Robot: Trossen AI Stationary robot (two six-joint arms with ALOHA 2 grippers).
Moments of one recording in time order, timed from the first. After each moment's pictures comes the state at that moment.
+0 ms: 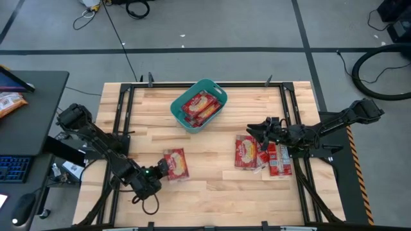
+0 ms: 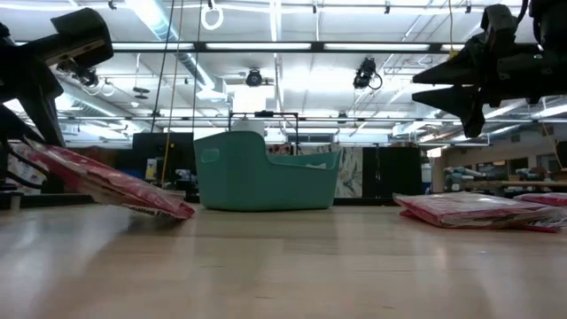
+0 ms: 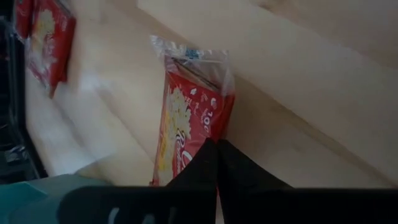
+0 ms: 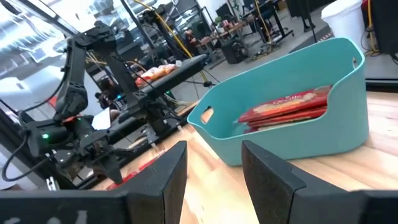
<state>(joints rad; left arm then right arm) -0.80 1.43 0.66 -0.34 -0.63 0.43 0.22 0.78 0.01 0.82 0.56 0.49</state>
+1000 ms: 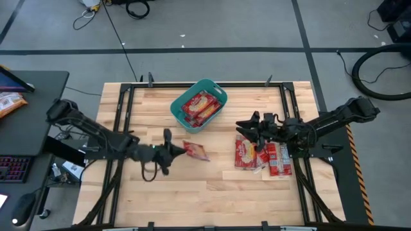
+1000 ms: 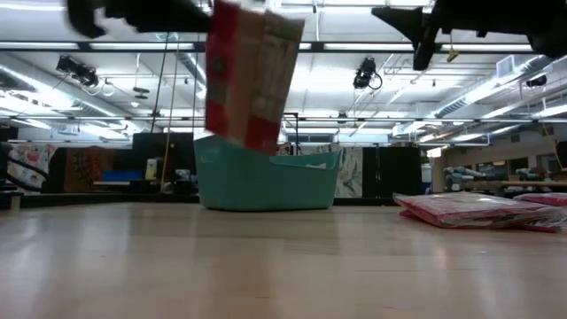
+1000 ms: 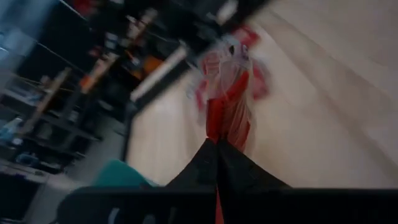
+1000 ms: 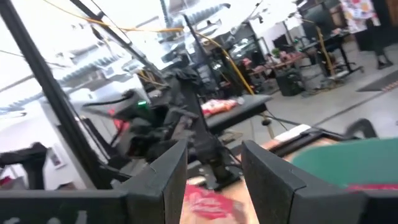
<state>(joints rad) -0.43 1.16 0.67 0.14 -0.59 0.53 0.20 1.02 0.34 0.95 0.35 0.35</state>
